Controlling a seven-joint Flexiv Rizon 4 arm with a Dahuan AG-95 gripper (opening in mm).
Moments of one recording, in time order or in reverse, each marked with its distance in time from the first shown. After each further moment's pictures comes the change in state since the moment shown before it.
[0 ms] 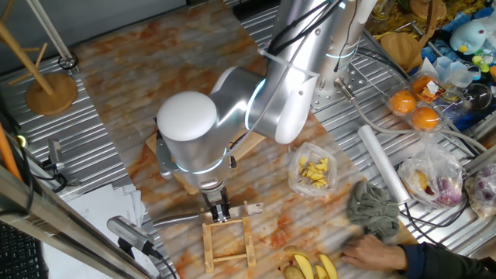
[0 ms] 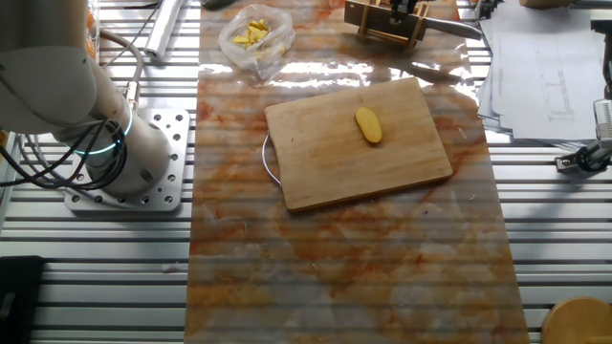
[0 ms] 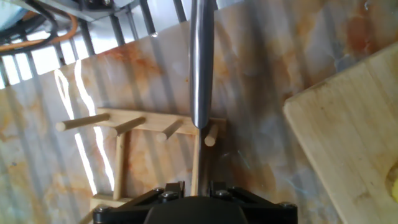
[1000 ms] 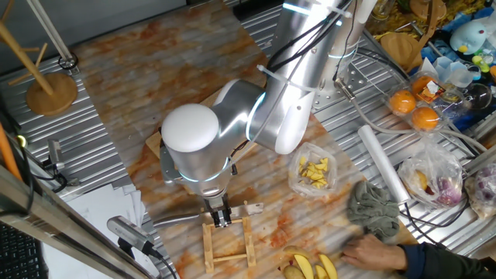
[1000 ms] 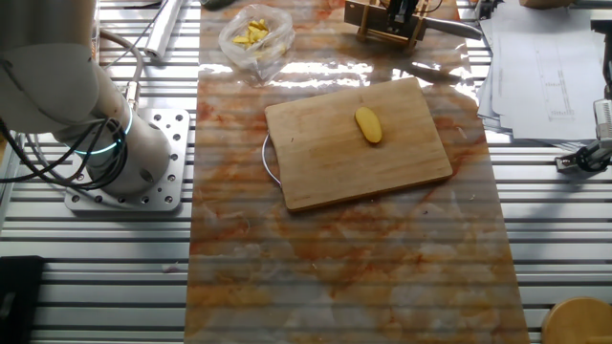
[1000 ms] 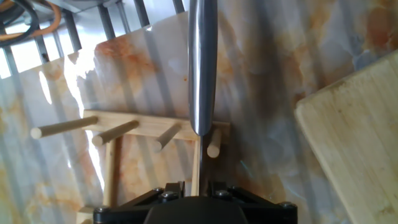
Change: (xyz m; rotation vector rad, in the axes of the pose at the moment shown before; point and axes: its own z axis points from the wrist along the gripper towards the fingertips) arm -0.002 0.001 0.025 0.011 -0.003 0.001
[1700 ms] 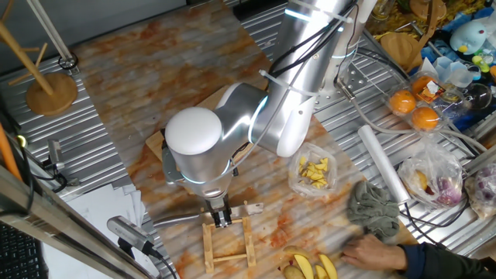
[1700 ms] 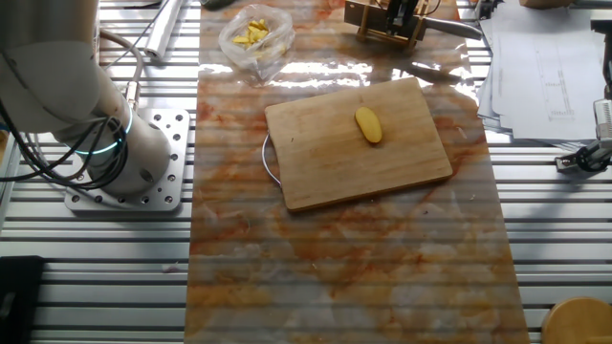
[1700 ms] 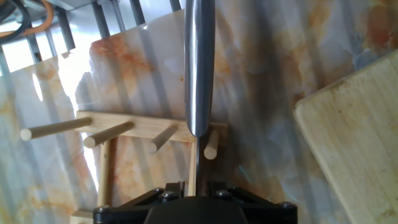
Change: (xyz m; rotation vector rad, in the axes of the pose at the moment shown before) arm 0.001 -0.003 0.007 0.008 -0.007 0.000
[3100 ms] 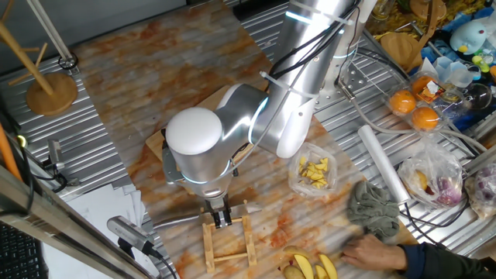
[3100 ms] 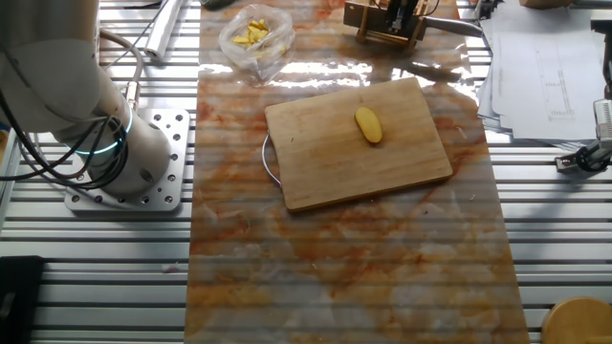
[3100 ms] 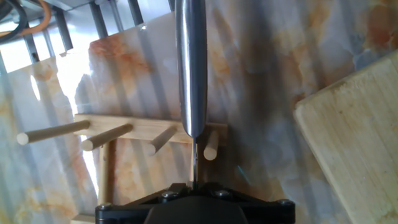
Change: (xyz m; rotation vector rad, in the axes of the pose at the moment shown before) arm -0.001 0.000 0.001 -0.005 -0.003 -0.001
